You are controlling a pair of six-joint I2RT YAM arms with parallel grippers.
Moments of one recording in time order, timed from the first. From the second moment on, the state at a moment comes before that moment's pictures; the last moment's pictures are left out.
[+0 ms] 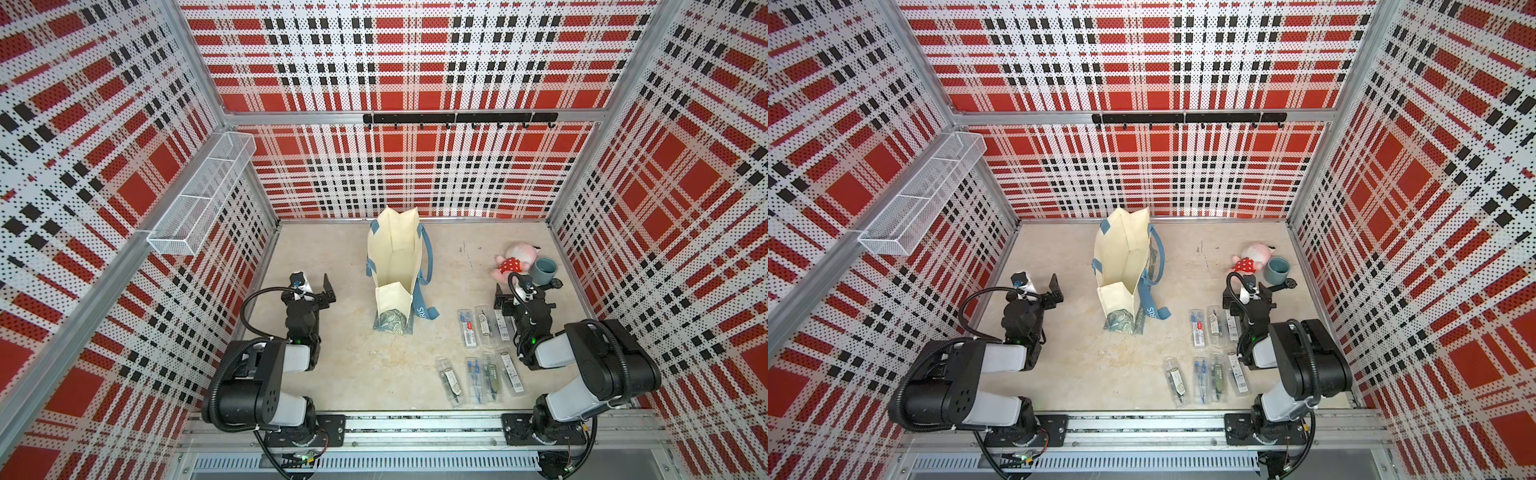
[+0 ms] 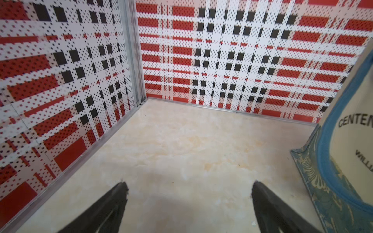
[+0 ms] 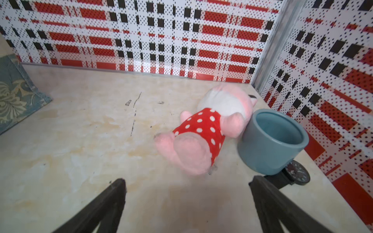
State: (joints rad) left arm -0.01 1.46 0.21 1.19 -0.21 -0.08; right arm 0.10 1.58 0.23 1.20 0.18 -0.08
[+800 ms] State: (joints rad) left arm -0.01 1.57 0.18 1.39 -0.25 -0.08; right arm 0.07 1.58 0.30 1.12 0.13 -0.04
